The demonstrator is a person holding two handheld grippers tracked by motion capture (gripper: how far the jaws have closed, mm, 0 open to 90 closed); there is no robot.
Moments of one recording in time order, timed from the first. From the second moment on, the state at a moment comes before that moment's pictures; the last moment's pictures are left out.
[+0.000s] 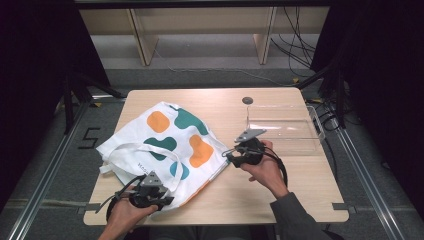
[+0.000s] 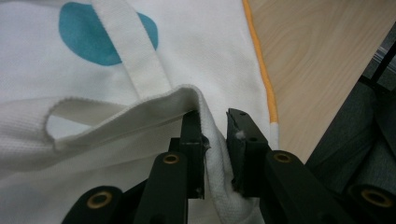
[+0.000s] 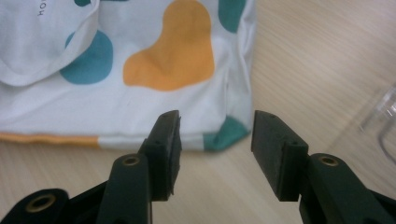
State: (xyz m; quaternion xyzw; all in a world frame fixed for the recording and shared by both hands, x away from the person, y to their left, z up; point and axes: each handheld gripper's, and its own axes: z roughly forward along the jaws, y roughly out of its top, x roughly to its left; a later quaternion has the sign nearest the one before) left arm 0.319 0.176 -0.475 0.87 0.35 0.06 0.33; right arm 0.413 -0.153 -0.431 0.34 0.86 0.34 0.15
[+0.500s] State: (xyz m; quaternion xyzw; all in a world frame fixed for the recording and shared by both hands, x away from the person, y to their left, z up) left arm 0.352 0.099 -0.481 0.88 0.32 0.06 0.35; right arm 0.389 -0.208 -0.428 0.38 0.84 0.35 0.16
